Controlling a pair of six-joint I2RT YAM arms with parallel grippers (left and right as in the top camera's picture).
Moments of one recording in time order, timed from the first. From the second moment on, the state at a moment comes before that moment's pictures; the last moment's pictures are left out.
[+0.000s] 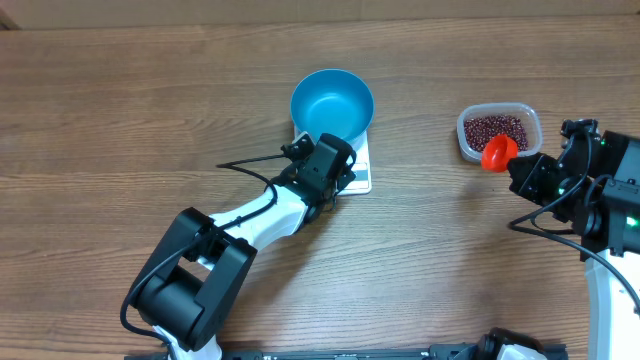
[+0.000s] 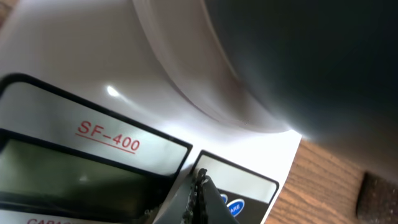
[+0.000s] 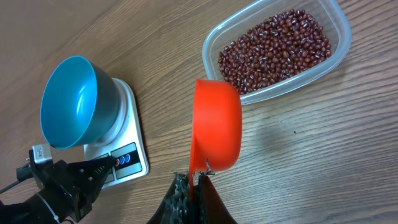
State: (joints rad) left arm -0.61 1.87 0.99 -0.03 -0.08 -1.22; right arm -0.30 1.10 1.03 -0.84 -0.42 0.23
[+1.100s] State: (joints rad) left arm -0.61 1.87 0.99 -0.06 -0.04 -1.19; right arm -0.30 1.10 1.03 -0.84 -0.42 0.23
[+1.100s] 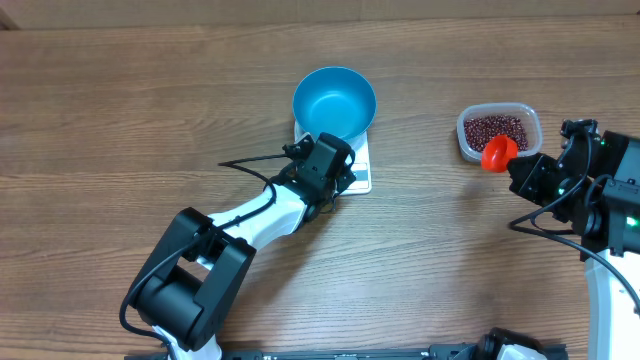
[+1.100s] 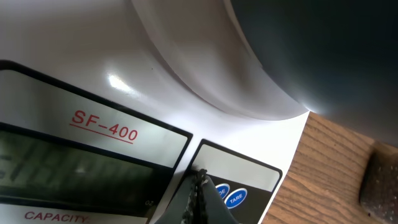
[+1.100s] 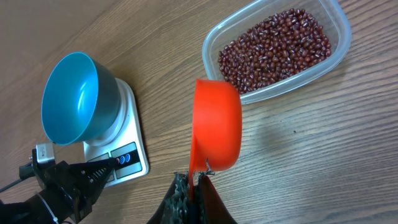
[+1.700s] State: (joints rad) left arm -0.60 1.49 0.98 -0.51 -0.04 -0.99; right arm -0.30 1.10 1.03 -0.84 -0.42 0.23
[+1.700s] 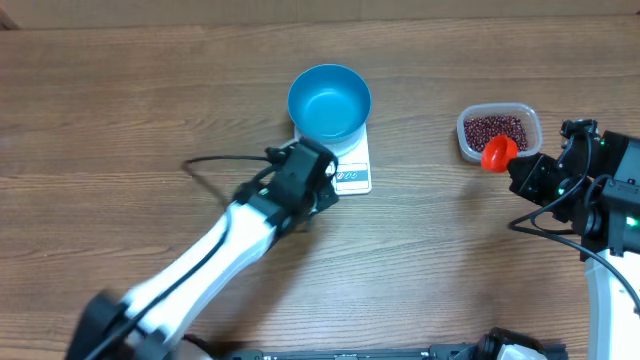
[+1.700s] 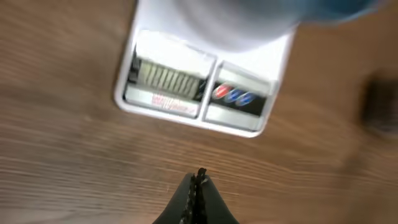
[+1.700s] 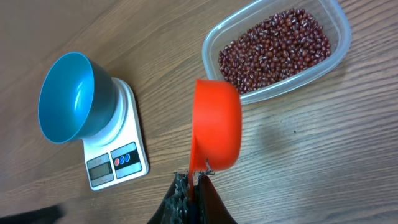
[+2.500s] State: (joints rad) left arm -0.55 1.42 0.99 -0.12 -0.30 -0.80; right arm -0.30 1.10 1.03 -0.84 -0.43 0.23
